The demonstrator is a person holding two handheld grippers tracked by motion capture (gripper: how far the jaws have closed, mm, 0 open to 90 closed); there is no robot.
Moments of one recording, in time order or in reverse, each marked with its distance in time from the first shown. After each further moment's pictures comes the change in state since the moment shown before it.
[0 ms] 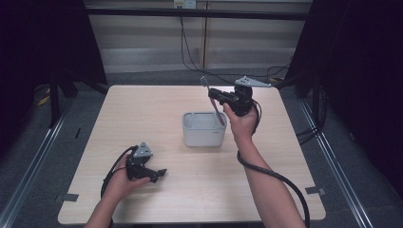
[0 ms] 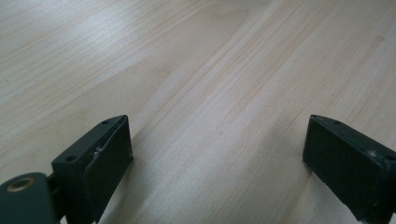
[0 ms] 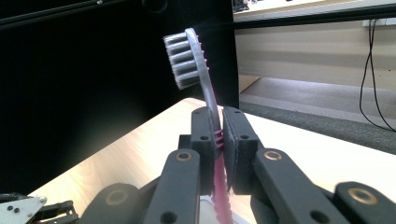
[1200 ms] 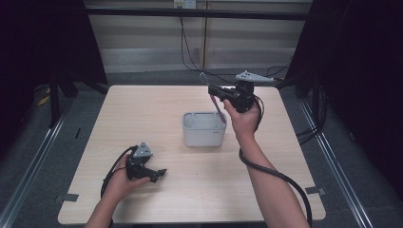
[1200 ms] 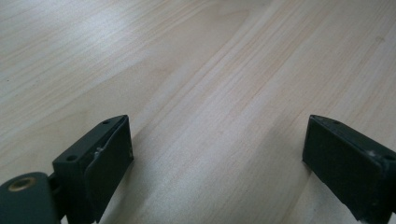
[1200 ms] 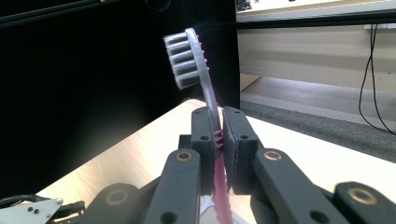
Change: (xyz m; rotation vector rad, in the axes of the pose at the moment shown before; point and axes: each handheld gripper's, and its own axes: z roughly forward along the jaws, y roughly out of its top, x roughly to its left) left arm 0.000 0.000 0.000 -0.010 0.000 -0.014; right arm 0.013 0.021 -0.007 0.017 0.001 -0.012
